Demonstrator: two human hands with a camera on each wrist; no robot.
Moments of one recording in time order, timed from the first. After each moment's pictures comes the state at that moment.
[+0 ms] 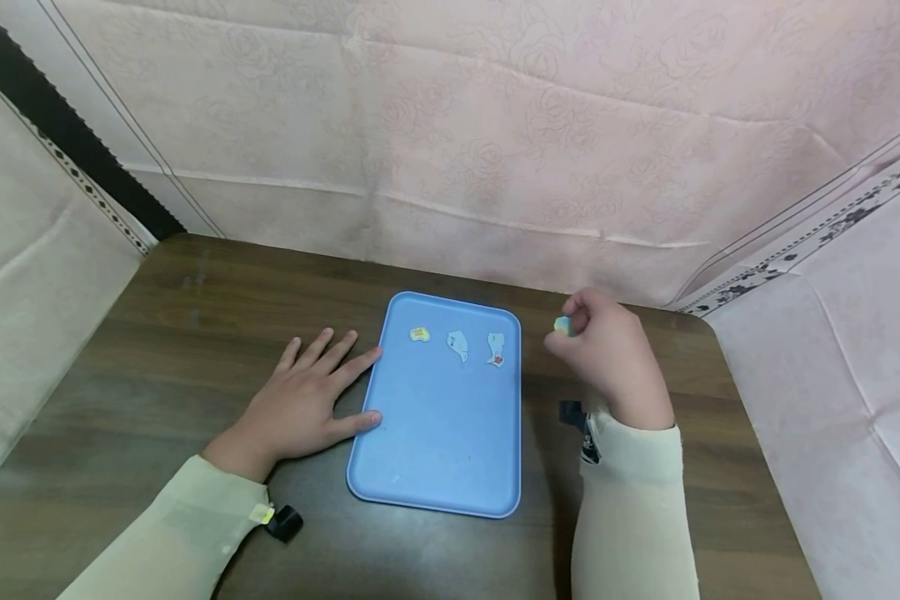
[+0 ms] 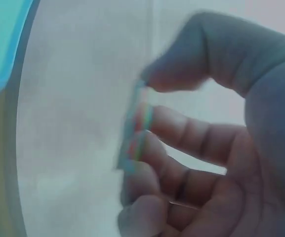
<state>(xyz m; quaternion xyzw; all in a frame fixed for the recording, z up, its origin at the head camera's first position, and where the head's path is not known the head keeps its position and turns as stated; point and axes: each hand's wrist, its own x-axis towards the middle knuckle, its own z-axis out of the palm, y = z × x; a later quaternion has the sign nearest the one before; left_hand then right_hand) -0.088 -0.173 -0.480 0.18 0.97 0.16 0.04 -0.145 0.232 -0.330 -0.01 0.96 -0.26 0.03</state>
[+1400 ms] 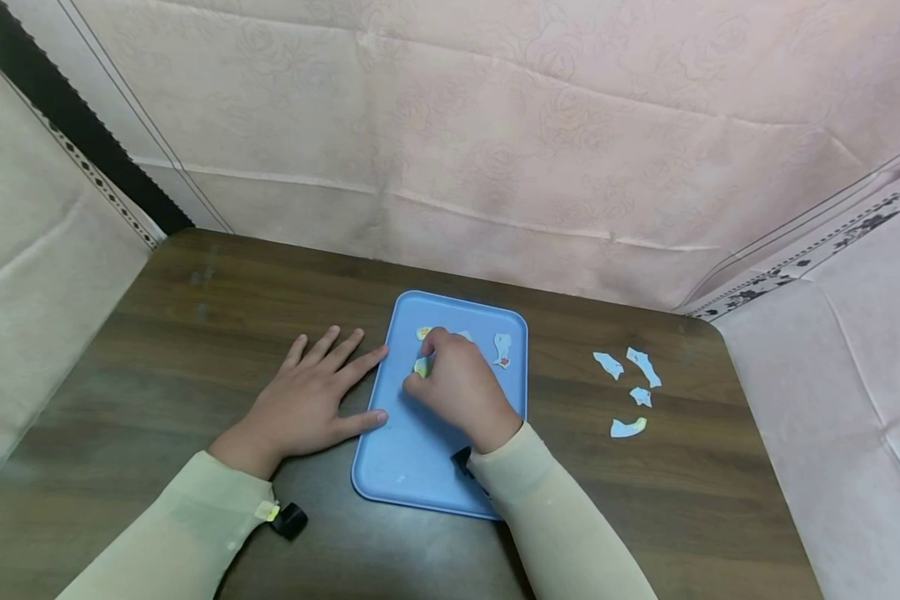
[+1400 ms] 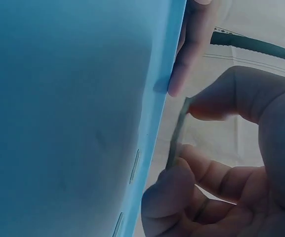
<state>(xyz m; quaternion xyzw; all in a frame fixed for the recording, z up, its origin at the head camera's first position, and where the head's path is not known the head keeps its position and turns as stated) -0.088 -0.174 -0.480 0.19 0.97 0.16 0.04 -0.130 0.073 -0.414 -0.13 0.95 -0.27 0.10</state>
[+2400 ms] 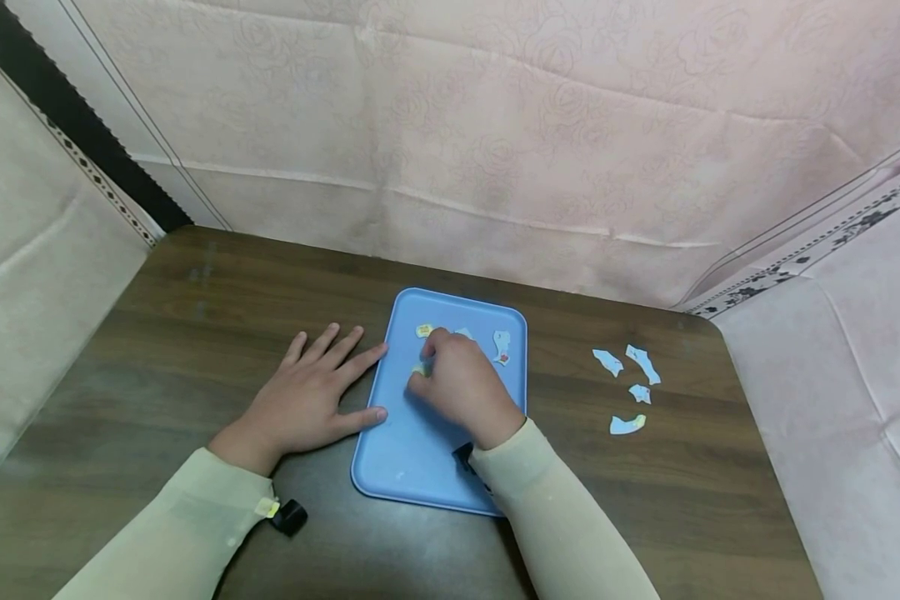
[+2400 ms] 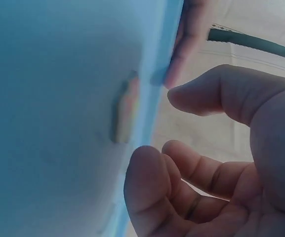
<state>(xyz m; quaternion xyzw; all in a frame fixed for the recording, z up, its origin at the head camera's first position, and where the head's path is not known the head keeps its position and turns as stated) -0.089 -0.173 -0.478 0.19 0.97 0.16 0.05 -0.130 0.076 -0.410 -0.12 0.96 -0.23 0.13</state>
